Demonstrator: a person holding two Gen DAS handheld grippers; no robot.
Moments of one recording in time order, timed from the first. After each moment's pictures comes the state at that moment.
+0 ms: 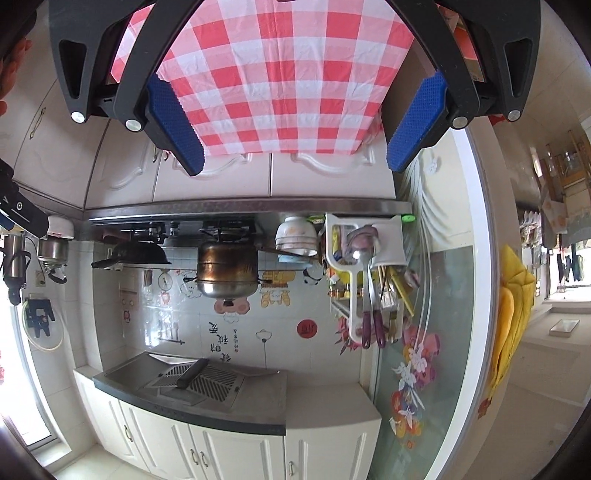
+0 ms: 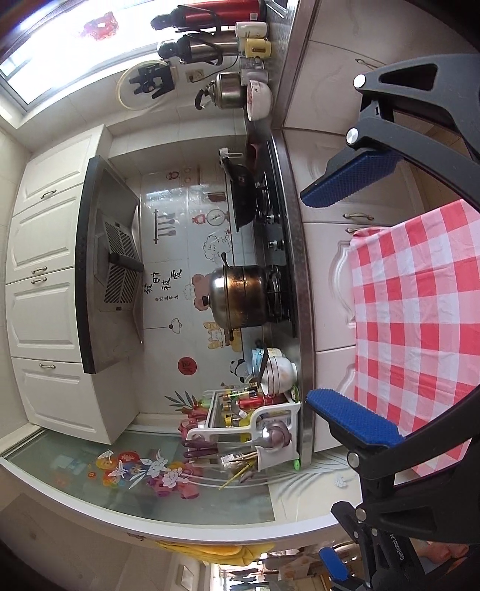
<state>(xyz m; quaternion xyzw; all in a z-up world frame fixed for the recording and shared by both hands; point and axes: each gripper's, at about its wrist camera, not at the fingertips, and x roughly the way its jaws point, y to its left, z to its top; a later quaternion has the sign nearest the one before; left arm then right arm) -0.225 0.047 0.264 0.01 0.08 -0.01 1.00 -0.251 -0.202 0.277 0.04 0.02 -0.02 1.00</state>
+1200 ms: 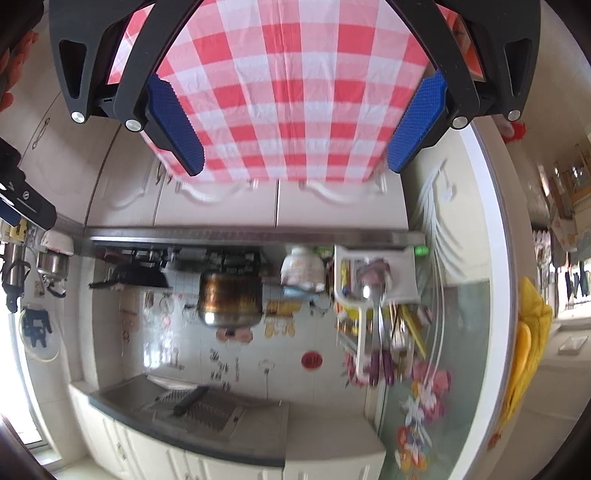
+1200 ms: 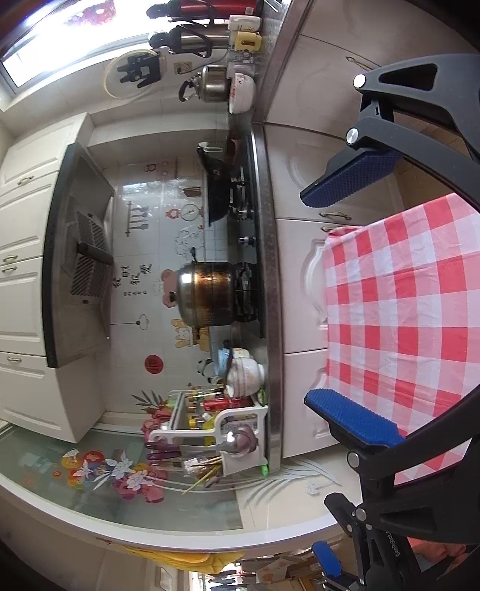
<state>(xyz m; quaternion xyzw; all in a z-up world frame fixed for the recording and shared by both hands) -0.182 0.048 0.228 -0.01 0.15 -0.02 0.99 -0.209 -0.185 0.249 0.02 0.08 -0.02 1.00</state>
